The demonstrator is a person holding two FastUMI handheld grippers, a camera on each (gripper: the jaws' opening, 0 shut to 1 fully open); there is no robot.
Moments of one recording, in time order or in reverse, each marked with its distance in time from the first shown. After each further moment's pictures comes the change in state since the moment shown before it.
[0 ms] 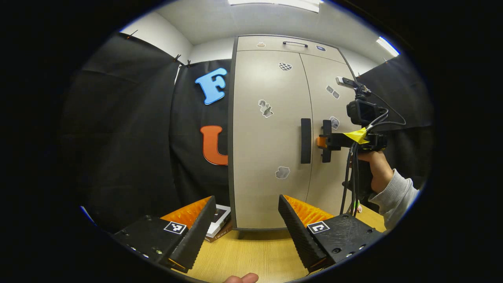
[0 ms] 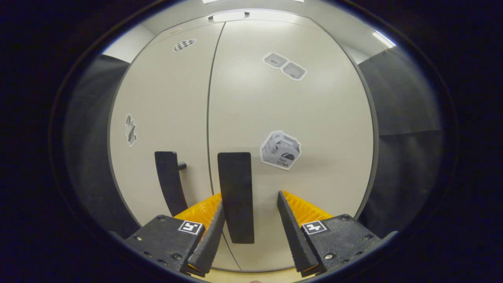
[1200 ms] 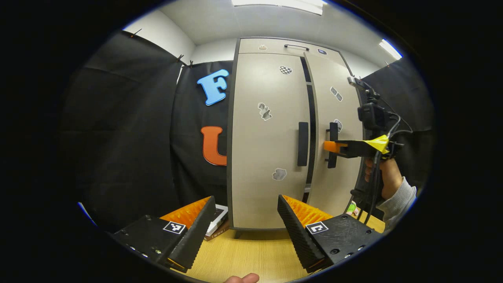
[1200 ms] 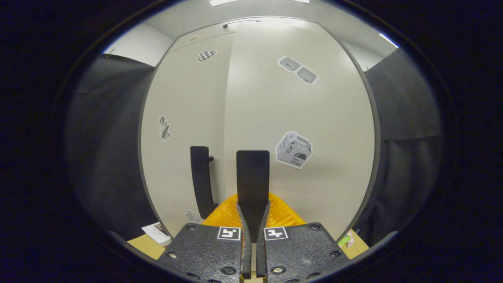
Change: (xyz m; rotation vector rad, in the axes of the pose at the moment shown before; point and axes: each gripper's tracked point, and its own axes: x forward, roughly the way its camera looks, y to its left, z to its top) left arm -0.012 -0.015 0.002 -0.025 -0.004 -0.001; right arm -0.058 0.004 -0.004 -0.024 -0.018 0.184
